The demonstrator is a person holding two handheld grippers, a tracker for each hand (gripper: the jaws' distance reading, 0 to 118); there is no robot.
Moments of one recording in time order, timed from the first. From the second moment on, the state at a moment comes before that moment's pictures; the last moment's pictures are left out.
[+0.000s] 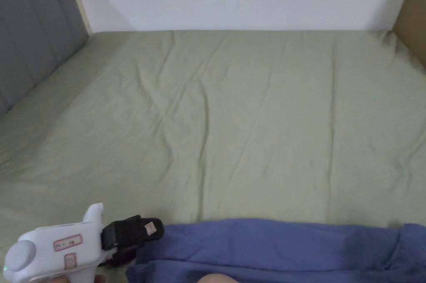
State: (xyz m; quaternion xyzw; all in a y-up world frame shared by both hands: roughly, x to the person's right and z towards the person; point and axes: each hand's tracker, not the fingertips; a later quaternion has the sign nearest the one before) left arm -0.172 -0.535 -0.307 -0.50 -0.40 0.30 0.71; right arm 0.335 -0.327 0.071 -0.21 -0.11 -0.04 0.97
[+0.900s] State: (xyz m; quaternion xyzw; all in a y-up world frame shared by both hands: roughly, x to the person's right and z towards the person) left arm -0.181 -0.430 -0.412 -0.55 -0.20 0.02 0.81; right arm 0.334 -0.330 0.040 -0.21 -0.07 -0.04 0.97
